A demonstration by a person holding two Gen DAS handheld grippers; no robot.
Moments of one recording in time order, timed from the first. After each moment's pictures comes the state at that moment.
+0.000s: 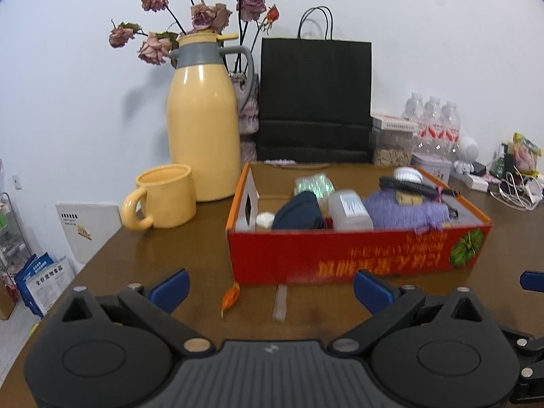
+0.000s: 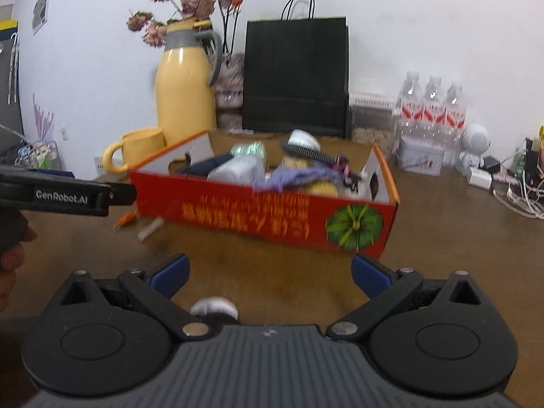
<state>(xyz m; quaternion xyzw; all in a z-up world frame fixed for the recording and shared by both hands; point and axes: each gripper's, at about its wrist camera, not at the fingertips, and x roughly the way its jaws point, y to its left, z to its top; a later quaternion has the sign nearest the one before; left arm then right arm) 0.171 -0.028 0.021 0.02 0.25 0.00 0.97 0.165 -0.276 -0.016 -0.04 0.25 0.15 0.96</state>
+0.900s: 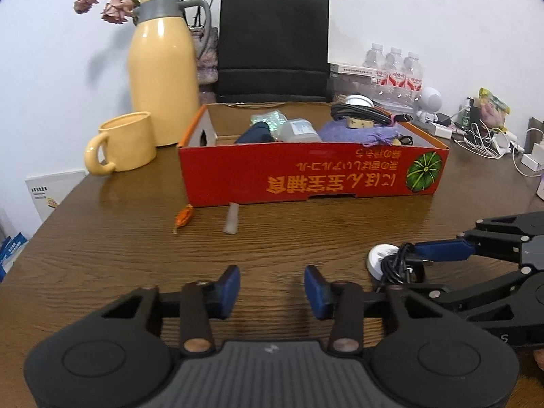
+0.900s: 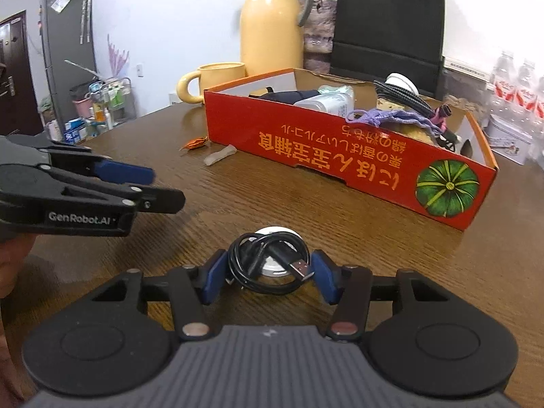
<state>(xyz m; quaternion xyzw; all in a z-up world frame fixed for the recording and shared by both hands) 0.143 -0.049 -0.019 0.02 0.31 -0.06 0.95 0.180 -0.261 -0.050 -0.09 0.31 0.29 0.90</state>
